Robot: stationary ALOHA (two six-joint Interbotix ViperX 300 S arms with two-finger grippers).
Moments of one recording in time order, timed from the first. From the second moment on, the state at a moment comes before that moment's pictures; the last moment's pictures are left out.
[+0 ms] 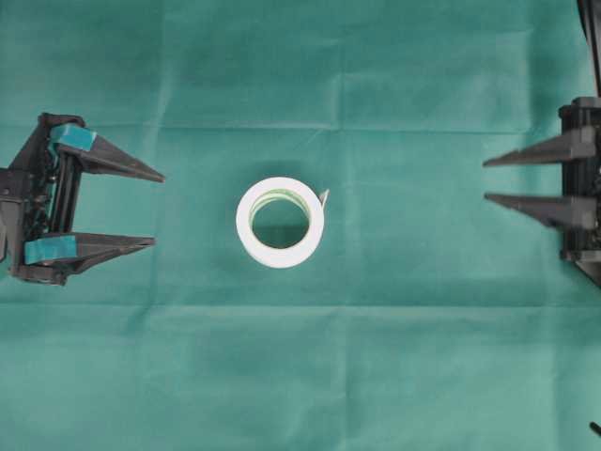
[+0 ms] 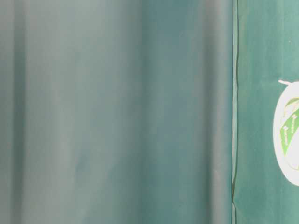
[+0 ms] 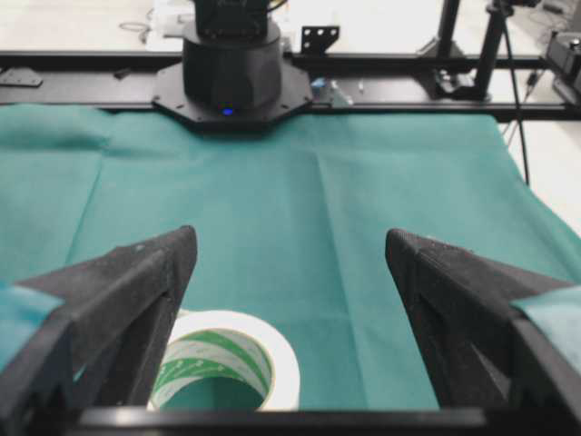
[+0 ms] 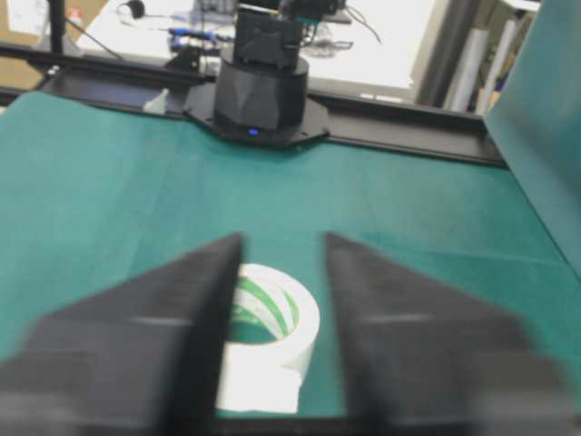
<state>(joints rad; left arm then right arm) -0.09 -0.65 1.15 -0.01 -0.49 -0.01 -0.01 -0.99 1.32 0.00 -0.37 0.01</state>
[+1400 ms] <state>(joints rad) -0.09 -0.17 0.85 -0.01 -0.55 -0.02 -0.01 -0.99 1.34 -0.02 -0.40 0.01</state>
